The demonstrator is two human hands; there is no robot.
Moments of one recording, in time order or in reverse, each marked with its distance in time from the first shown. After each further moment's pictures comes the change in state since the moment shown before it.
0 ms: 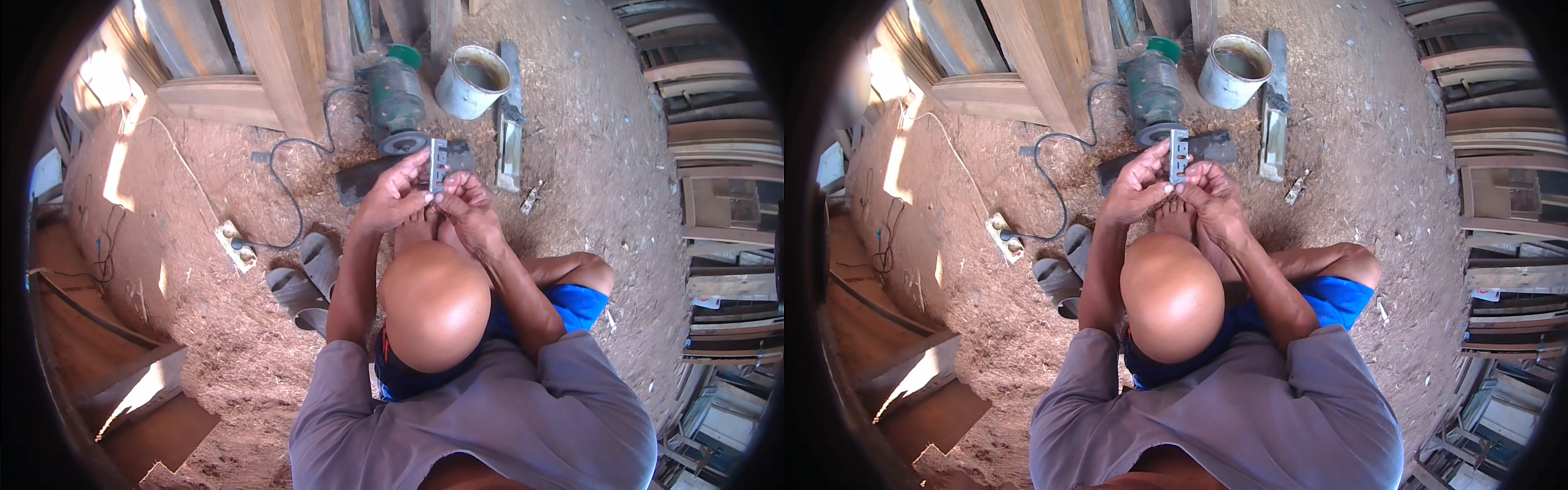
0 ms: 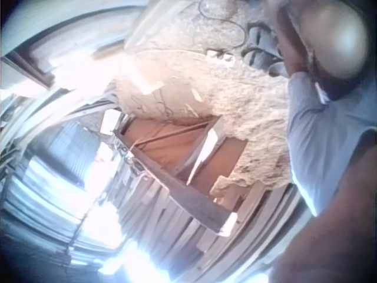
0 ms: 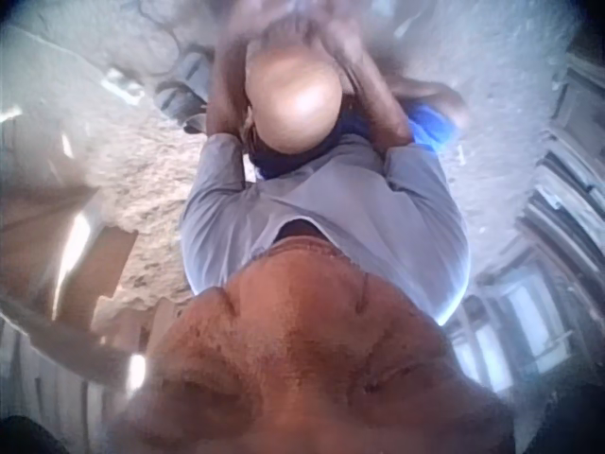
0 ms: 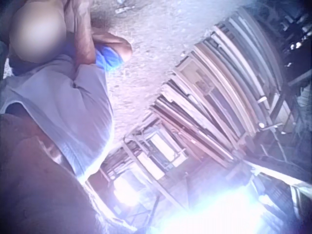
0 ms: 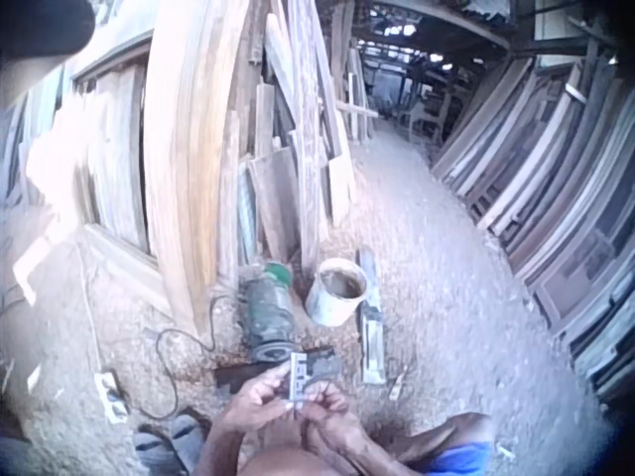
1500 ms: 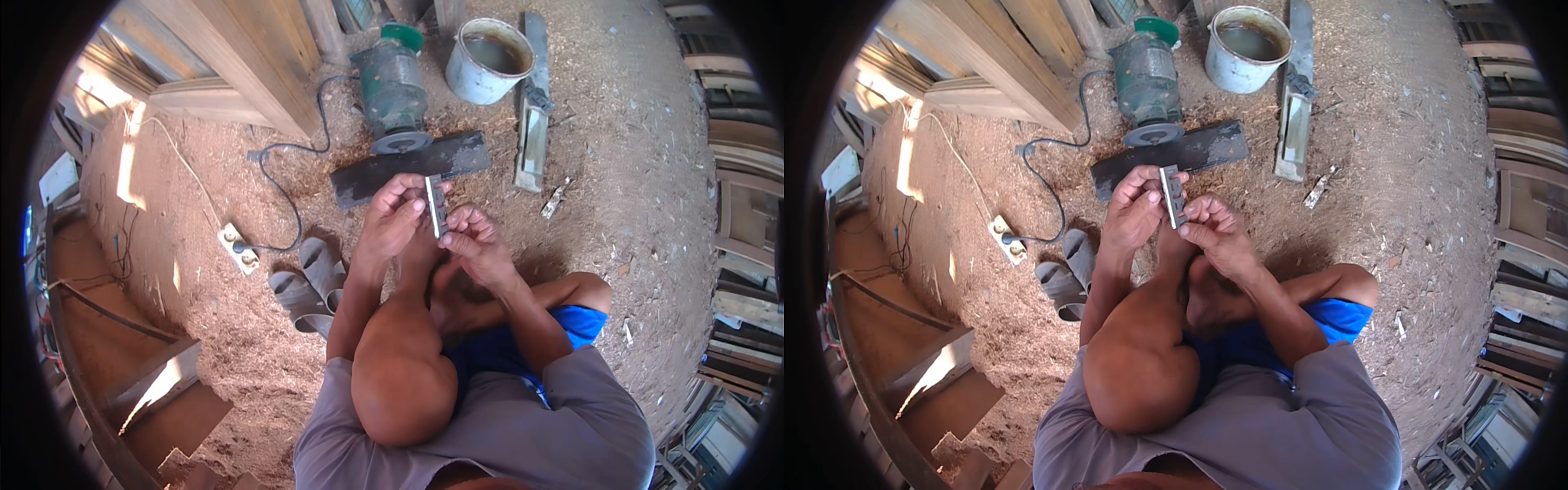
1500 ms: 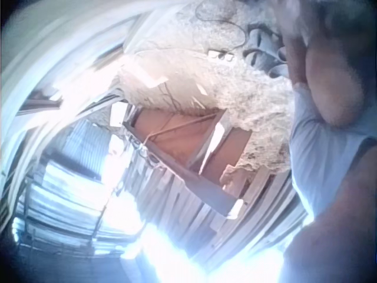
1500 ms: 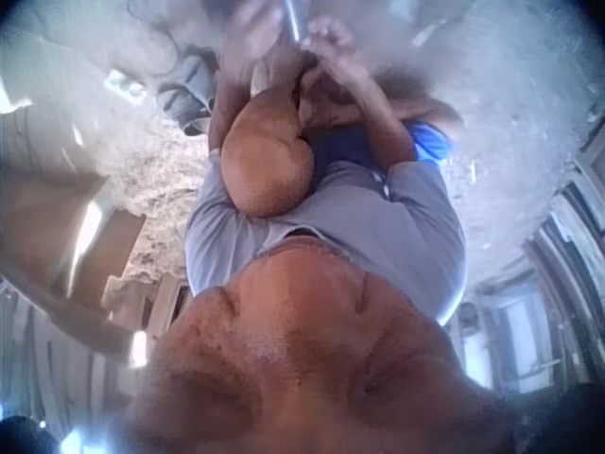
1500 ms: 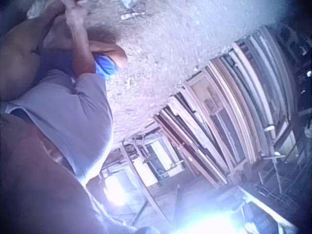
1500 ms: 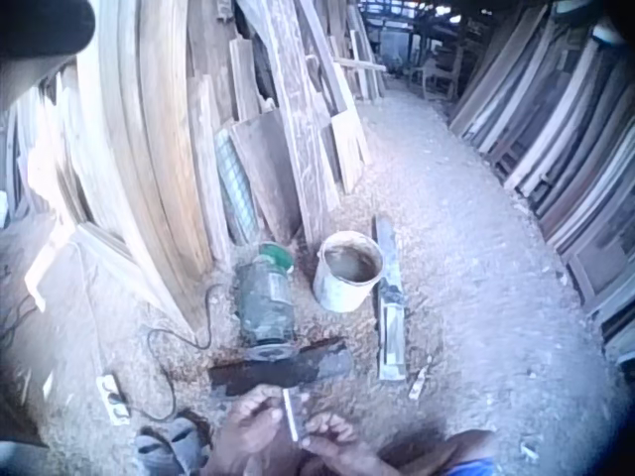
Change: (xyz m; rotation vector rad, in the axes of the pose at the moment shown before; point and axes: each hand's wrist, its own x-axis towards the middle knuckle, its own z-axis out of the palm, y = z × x) left_hand 0.006 -0.057 0.003 -0.359 0.249 -0.060; right_hand -0.007 0.016 -0.059 0.057 -0.053 0.201
